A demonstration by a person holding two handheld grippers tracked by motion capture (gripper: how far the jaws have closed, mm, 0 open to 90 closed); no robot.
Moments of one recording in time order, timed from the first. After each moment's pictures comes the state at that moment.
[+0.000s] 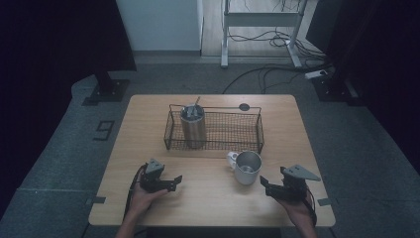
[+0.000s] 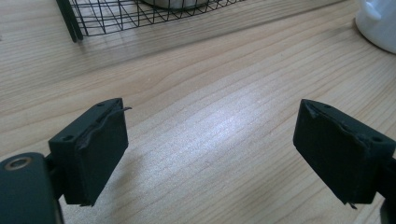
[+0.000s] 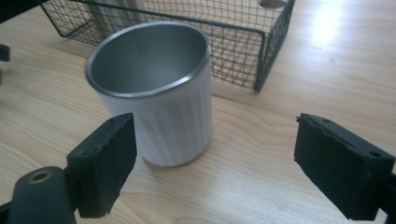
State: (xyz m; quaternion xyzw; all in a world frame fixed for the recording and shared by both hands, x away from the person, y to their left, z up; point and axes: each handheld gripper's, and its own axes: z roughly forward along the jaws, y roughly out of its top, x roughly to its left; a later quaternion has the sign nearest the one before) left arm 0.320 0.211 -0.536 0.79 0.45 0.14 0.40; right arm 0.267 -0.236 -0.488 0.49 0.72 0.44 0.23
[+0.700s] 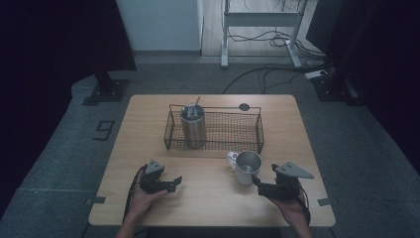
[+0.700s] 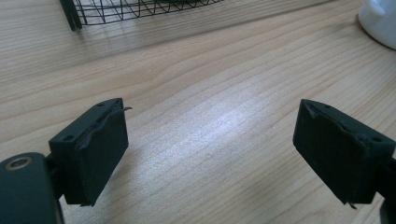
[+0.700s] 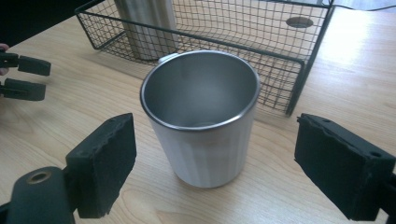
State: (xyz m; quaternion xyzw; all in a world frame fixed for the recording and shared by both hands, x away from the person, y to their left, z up) left arm 0.318 0.212 -0.539 0.78 0.45 0.14 0.40; right arm 0.267 -0.213 -0.472 0.46 0.72 0.46 0.22
